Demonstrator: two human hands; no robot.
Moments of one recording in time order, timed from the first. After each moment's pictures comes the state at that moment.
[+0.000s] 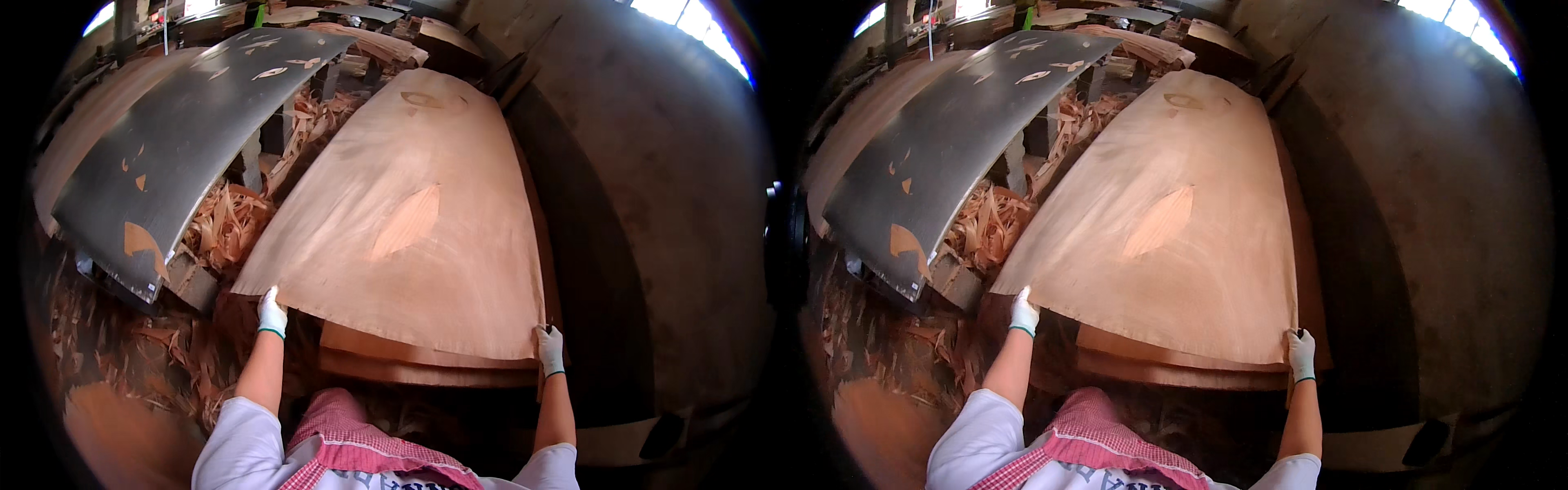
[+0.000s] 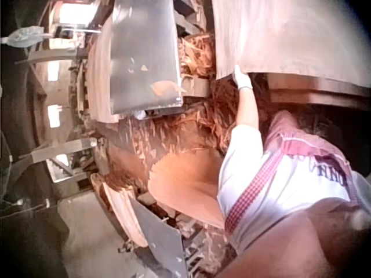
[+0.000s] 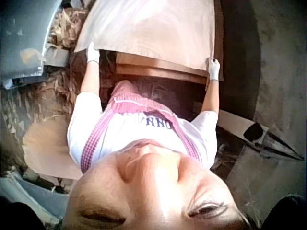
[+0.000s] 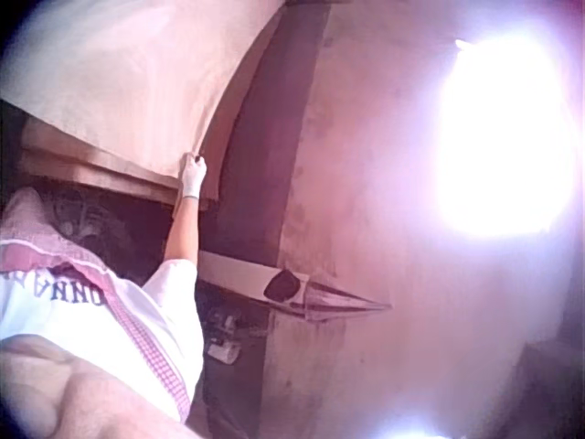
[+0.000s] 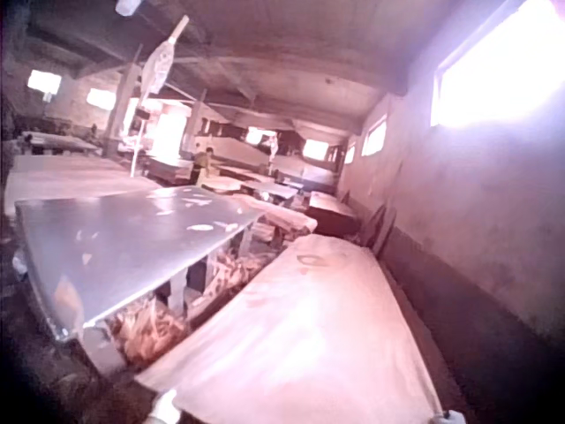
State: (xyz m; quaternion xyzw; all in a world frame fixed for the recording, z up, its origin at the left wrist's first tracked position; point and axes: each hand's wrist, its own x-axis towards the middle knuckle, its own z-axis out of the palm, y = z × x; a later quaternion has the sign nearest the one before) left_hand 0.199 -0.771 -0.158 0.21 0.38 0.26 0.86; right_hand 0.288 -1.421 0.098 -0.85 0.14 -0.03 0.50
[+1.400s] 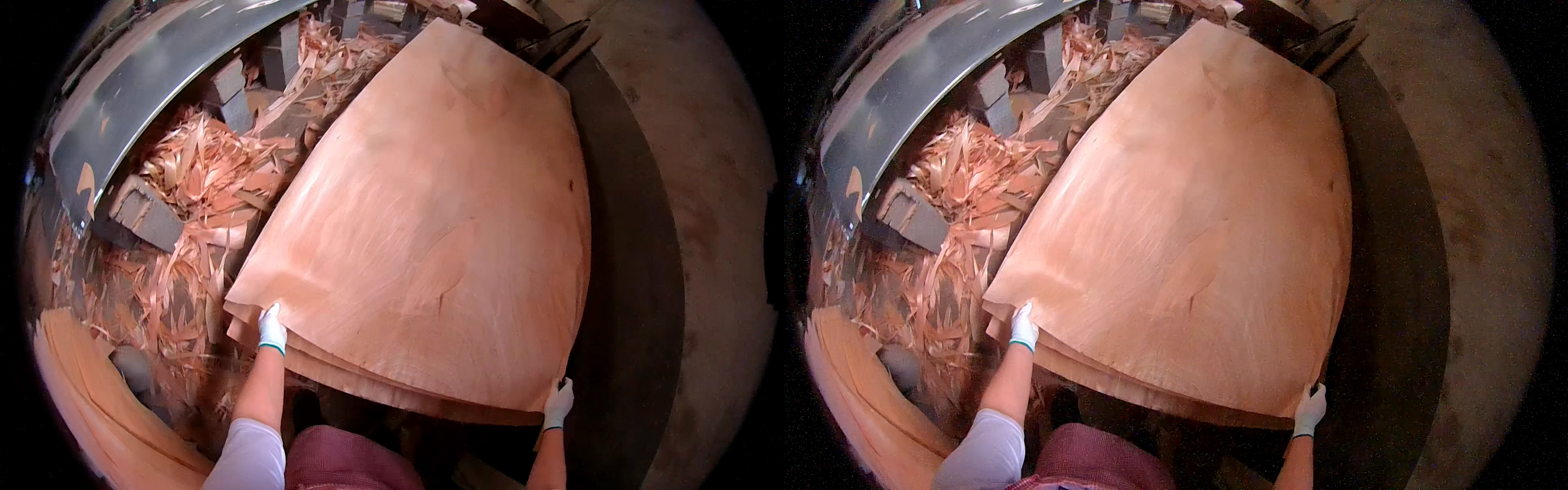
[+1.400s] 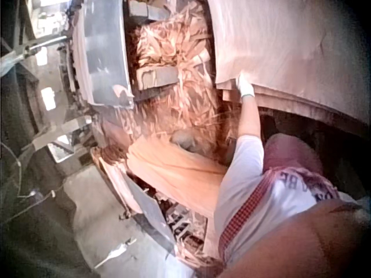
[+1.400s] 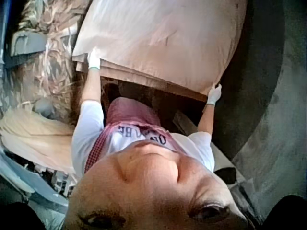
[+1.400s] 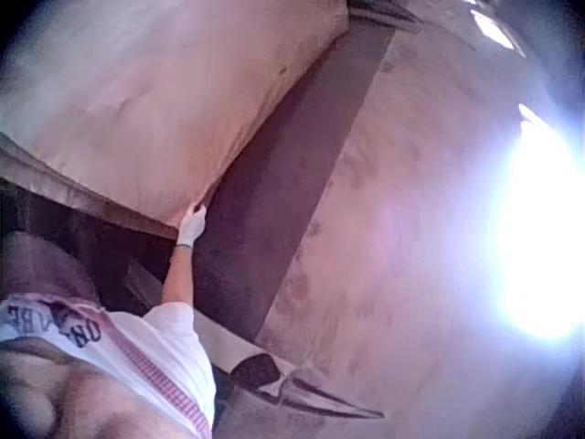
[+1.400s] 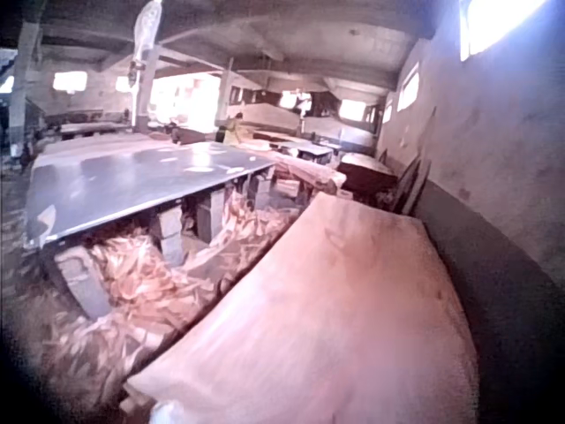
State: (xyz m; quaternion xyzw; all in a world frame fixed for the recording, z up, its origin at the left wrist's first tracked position) left_hand 0.313 -1.141 -0.345 0.30 0.54 0.27 0.74; right_hand 0.466 -1.790 -0.097 -0.98 0.19 -0.02 0.10
